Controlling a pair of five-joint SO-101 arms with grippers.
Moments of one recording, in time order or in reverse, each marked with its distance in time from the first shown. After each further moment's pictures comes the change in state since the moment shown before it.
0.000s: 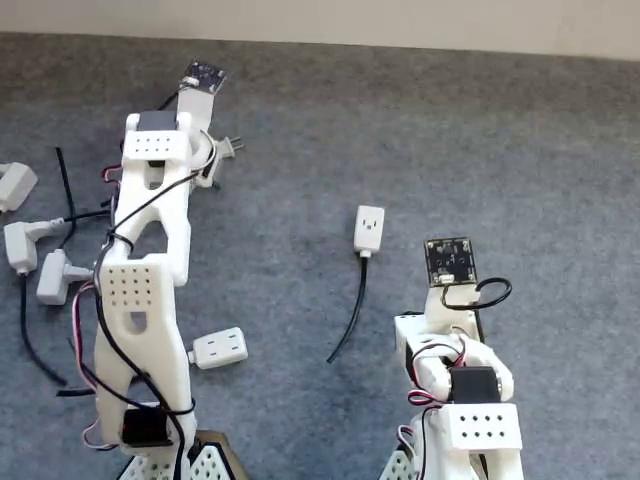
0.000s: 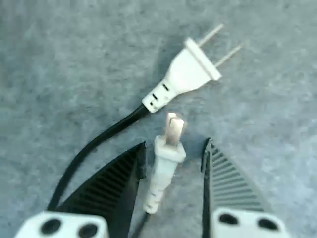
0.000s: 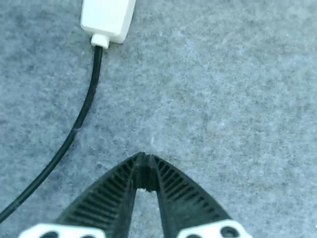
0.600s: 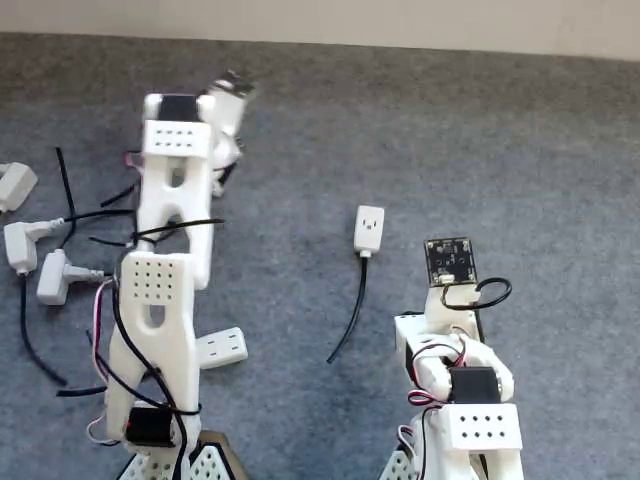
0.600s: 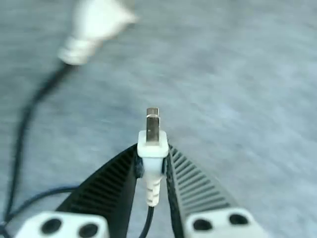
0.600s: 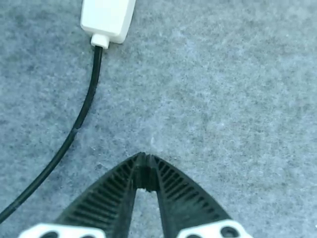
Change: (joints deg) left arm 6.2 5.5 -21.7 29.2 -1.9; right arm 0.0 0.0 0.0 0.0 0.0
